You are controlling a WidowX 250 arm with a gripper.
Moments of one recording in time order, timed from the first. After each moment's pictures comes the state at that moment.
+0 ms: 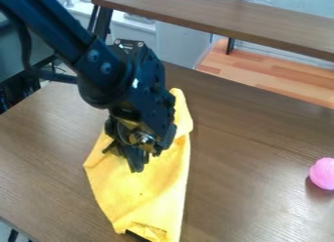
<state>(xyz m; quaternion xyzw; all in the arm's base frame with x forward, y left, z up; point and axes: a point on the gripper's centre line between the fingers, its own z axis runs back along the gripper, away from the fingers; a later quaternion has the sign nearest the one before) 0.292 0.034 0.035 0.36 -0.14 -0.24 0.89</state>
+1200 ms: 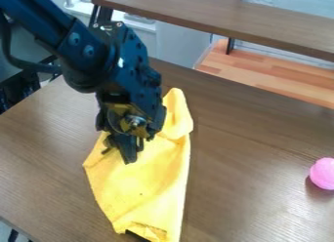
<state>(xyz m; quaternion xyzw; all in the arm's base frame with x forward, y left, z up) 0.291 0.047 0.043 0.34 -0.13 -0.21 0.91</state>
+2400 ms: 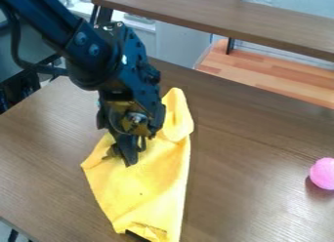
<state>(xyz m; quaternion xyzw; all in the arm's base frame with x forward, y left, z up) 0.295 0.049 0.032 0.32 -0.12 -0.23 0.91</state>
